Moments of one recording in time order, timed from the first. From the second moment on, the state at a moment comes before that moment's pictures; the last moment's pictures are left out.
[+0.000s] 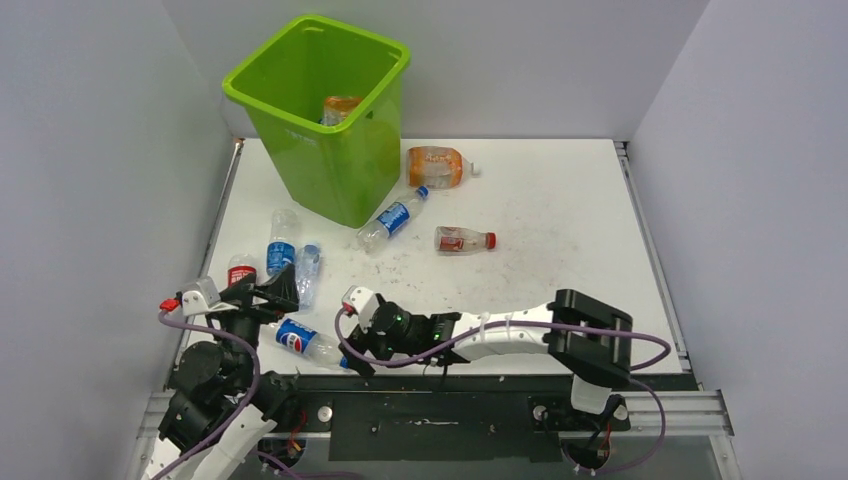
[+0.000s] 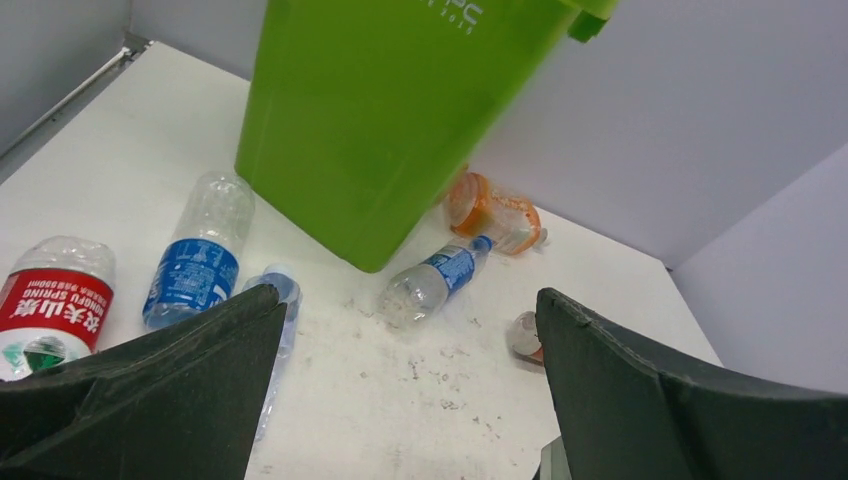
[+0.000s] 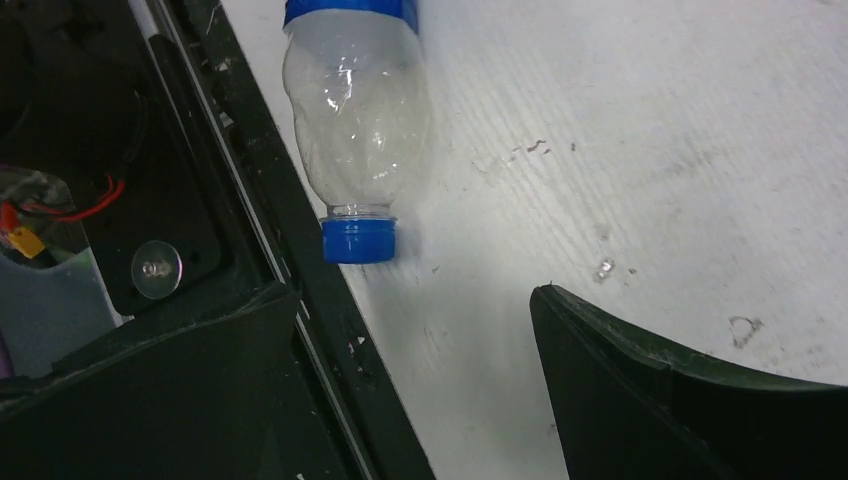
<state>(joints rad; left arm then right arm) -0.62 0.01 0.54 -0.40 -0.61 -0.43 1.28 1.71 0.96 0.14 0.04 0.28</state>
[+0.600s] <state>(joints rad) -0.62 0.01 0.51 -0.42 -0.64 -0.47 1.30 1.92 1.12 0.17 -0.08 0.14</state>
